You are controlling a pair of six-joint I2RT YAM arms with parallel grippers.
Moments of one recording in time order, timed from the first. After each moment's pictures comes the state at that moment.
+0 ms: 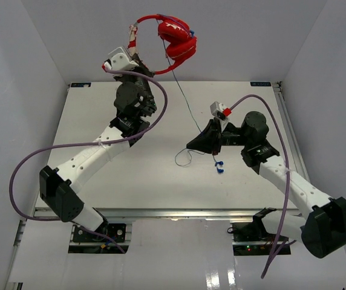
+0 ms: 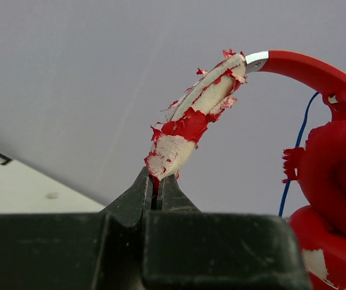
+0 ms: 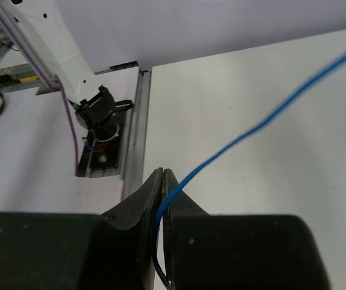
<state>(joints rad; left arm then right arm) -0.73 1.51 1.49 0.60 -0.97 -0.06 0.48 1.15 0.82 0.40 -1.12 0.26</state>
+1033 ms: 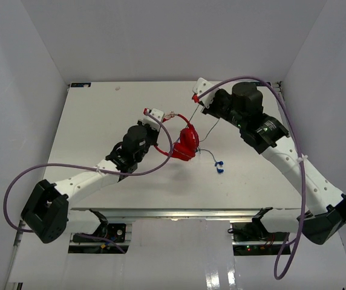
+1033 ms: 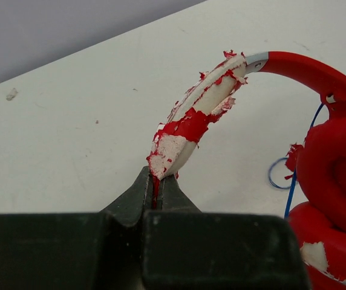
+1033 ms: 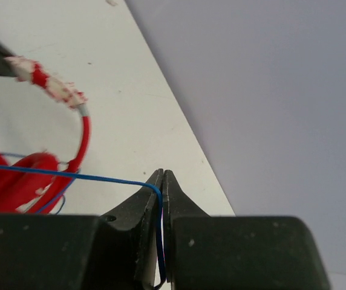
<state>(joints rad) -0.70 1.31 0.79 0.35 -0.36 0.11 0.66 1.24 1.42 -0.40 -0.09 -0.73</state>
